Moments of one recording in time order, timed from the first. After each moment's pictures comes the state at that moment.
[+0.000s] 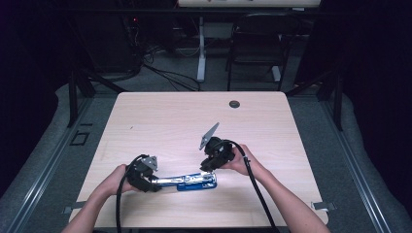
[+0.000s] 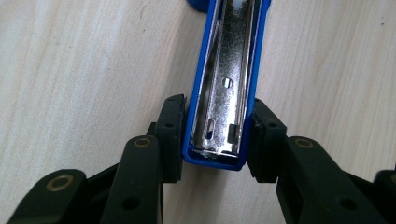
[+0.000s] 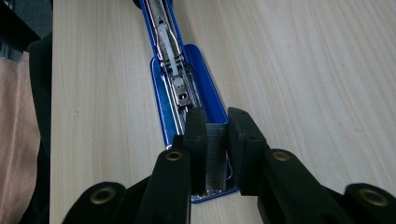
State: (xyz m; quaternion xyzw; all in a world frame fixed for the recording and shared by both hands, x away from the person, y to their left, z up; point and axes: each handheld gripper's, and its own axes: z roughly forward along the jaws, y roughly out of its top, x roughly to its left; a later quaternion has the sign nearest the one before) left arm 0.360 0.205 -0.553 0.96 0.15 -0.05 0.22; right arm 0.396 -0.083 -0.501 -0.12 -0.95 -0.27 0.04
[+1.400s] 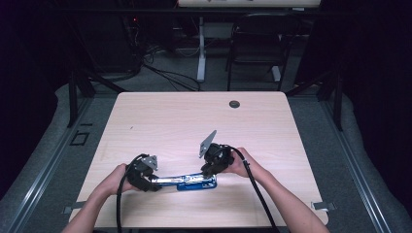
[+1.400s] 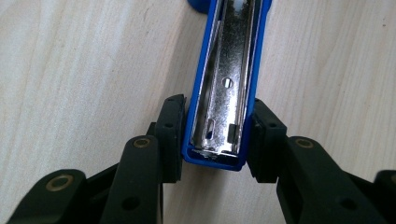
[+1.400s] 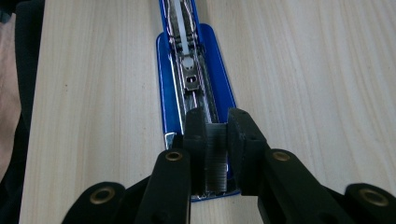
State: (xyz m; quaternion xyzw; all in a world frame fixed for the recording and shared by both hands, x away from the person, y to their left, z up) left arm 0.361 0.205 -0.552 0.96 0.15 -0.05 0.22; right arm 0.389 -0.080 -0.517 -0.06 -0.96 -0.27 0.02
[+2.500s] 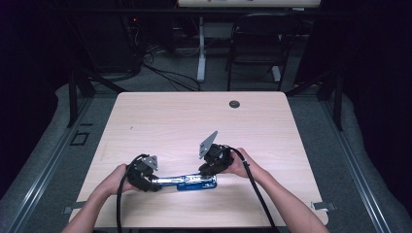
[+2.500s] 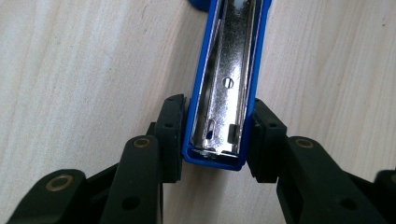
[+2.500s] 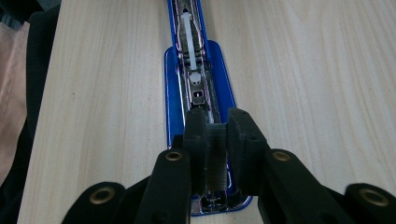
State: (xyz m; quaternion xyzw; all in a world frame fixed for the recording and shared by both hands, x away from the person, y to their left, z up) left arm 0.361 0.205 -0.553 0.96 0.15 -0.05 0.21; right arm 0.387 -0.080 -0.518 -0.05 -0.95 -0.29 0.02
